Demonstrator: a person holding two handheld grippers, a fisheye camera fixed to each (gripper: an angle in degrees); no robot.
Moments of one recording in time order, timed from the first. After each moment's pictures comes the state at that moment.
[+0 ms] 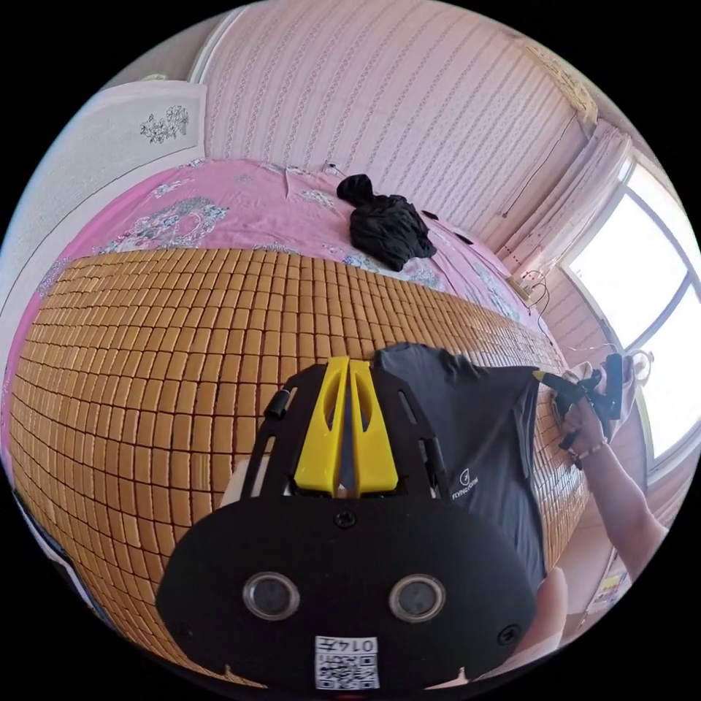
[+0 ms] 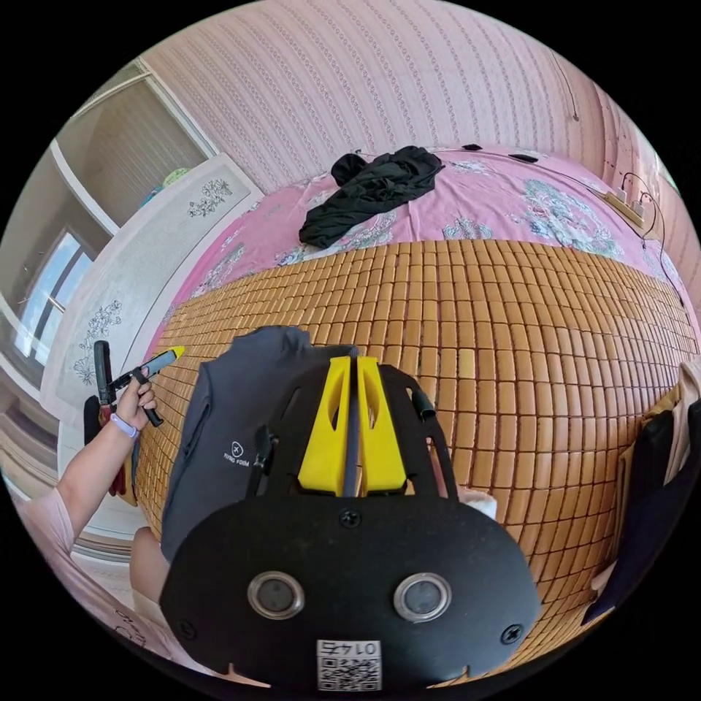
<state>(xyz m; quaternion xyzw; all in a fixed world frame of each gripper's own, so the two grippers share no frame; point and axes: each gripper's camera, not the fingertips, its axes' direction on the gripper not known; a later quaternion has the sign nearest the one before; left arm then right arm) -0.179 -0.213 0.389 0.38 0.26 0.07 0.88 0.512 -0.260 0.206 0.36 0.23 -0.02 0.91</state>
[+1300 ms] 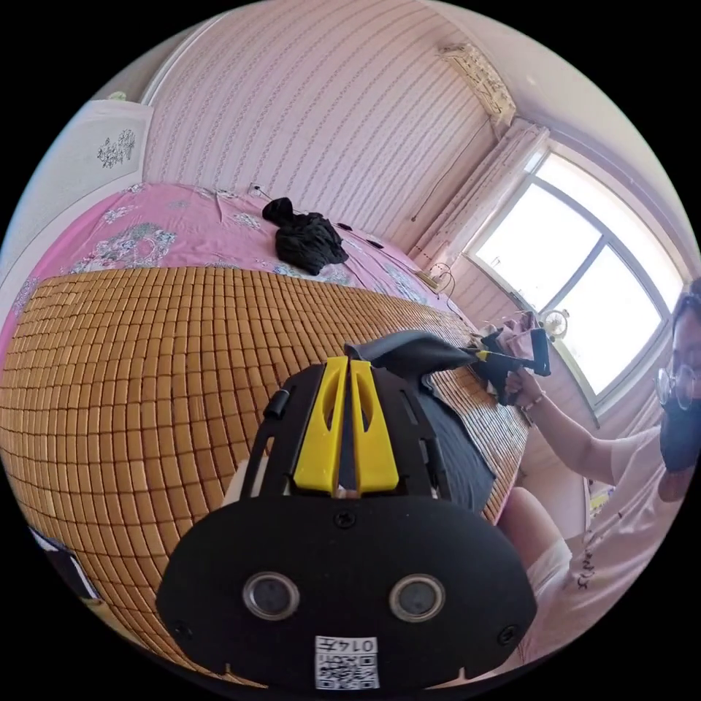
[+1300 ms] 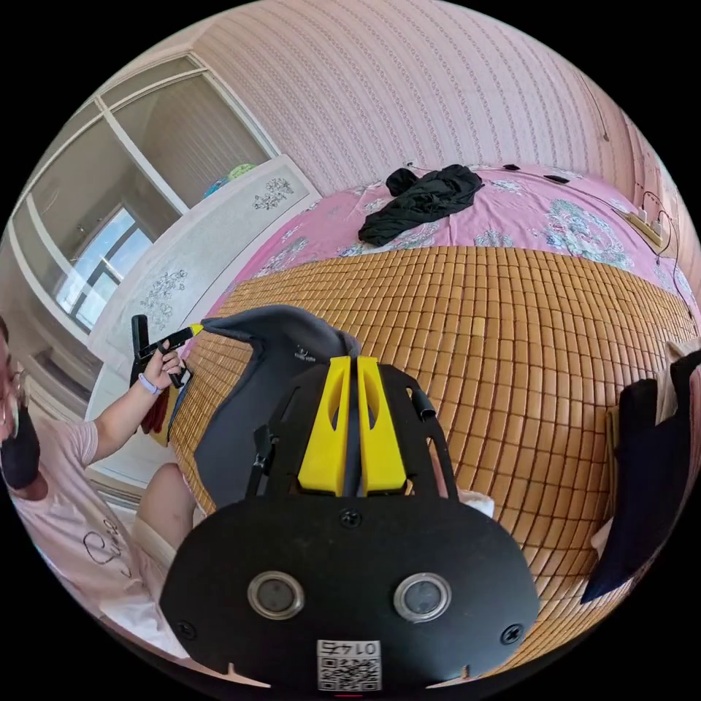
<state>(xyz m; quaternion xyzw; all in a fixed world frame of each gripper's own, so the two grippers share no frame) -0.290 -0.074 0.421 0.41 0.36 0.19 0.82 0.488 -0.102 0.200 0.33 0.18 -0.11 0.92</state>
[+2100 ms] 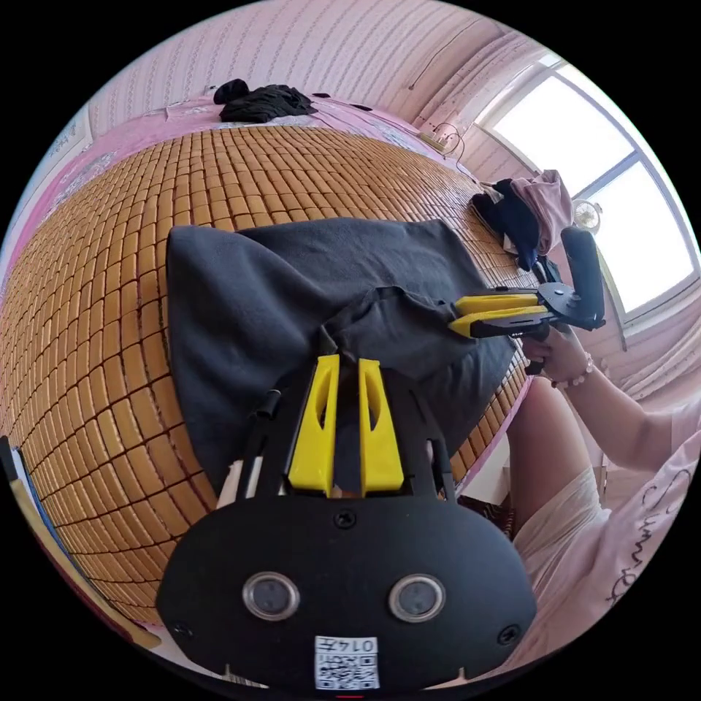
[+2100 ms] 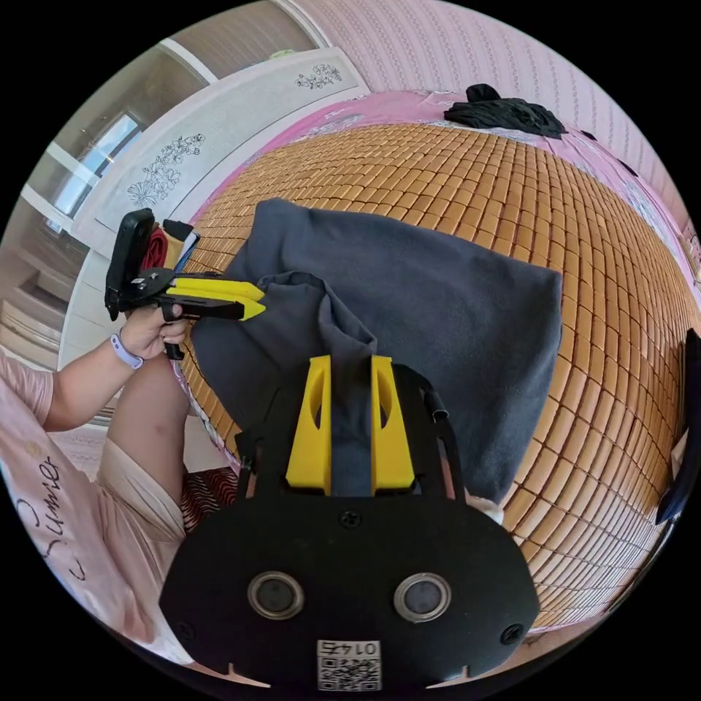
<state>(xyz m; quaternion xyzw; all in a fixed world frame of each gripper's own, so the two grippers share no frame) -0.162 0.033 0.561 0.23 0.26 0.28 0.90 0.427 -0.068 0.415 0.15 0.25 -0.12 0.95</state>
